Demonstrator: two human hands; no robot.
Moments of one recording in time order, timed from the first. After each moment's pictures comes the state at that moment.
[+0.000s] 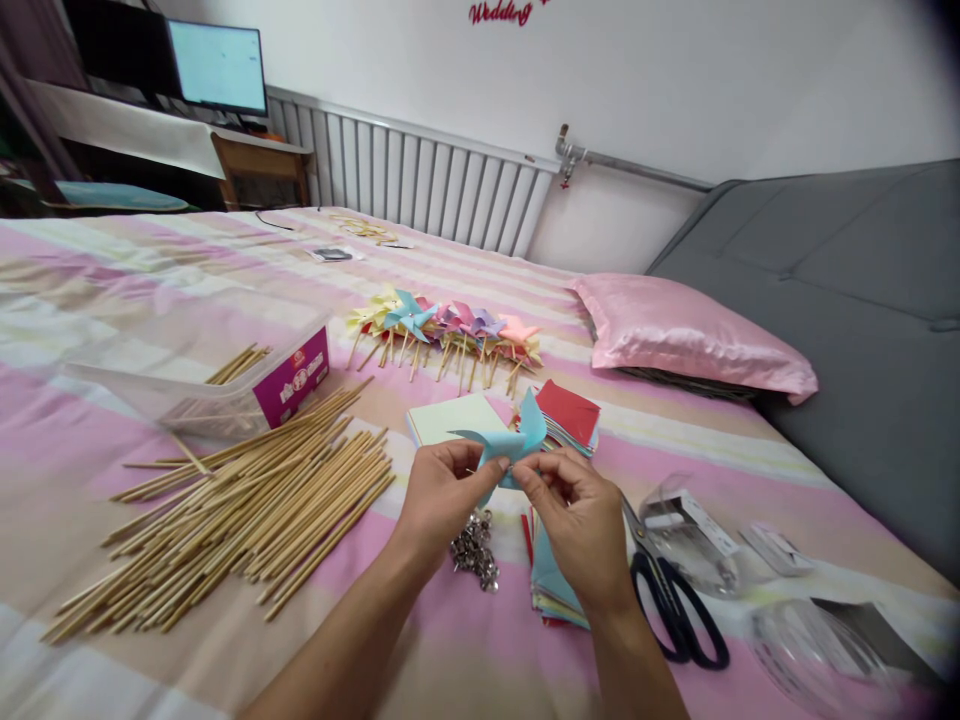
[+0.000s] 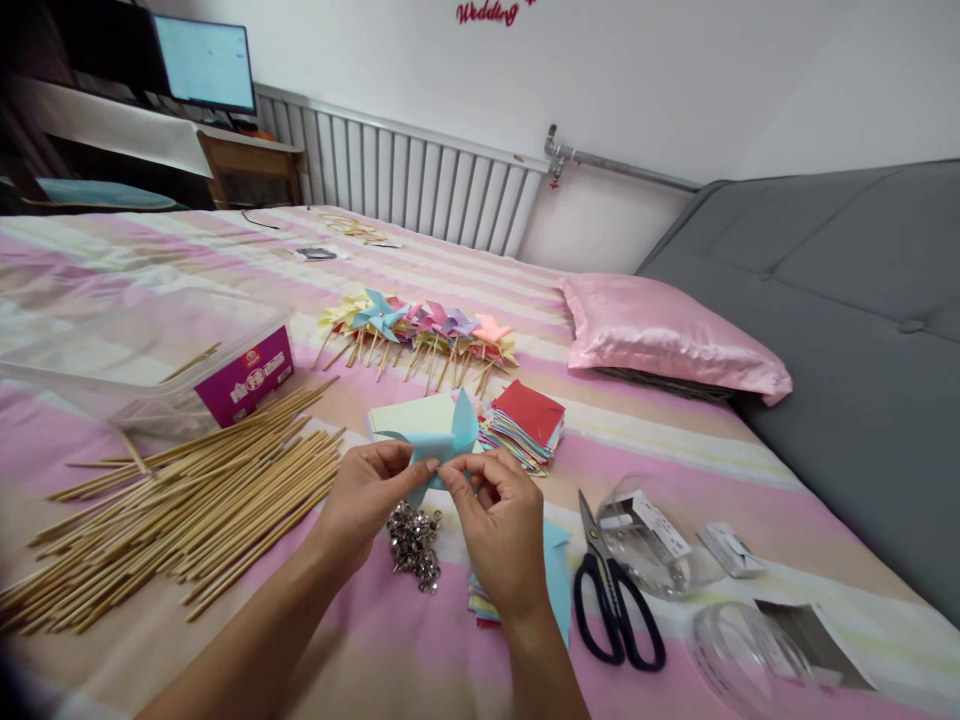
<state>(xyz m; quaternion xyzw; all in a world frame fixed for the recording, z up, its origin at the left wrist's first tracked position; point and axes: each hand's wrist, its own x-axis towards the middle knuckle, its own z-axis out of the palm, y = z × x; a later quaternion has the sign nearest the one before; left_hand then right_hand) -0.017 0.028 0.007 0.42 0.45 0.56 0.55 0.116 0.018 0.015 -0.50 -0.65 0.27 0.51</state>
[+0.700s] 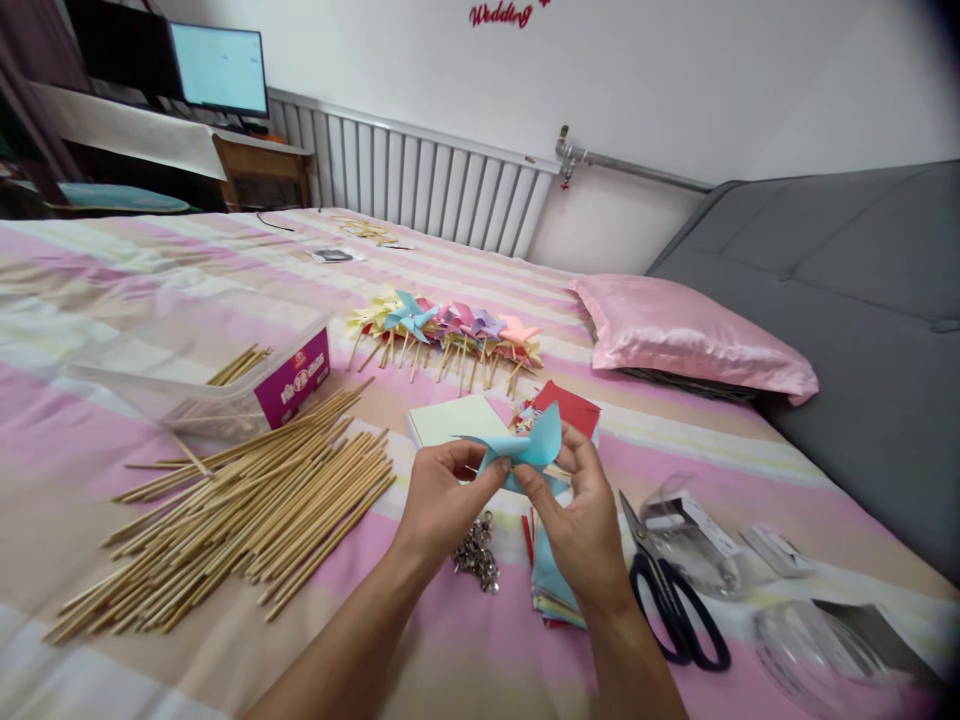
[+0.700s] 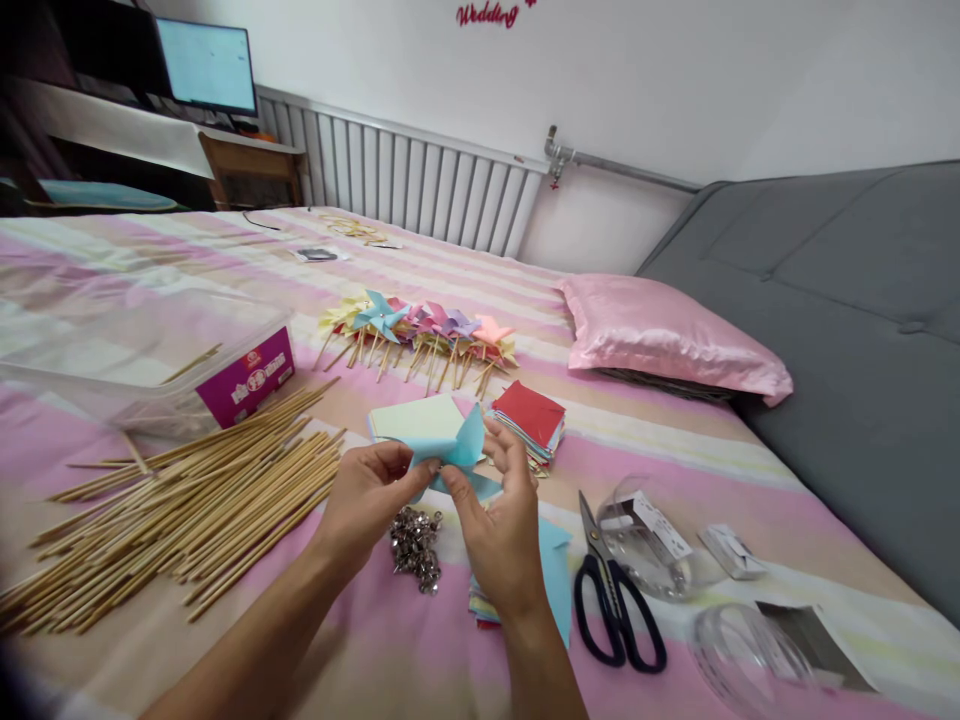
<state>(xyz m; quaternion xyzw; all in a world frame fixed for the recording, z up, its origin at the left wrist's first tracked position) -0.016 0.027 0.010 0.46 0.45 0.59 0.49 0.113 0.020 0.011 -0.48 -0.60 0.32 0.55</state>
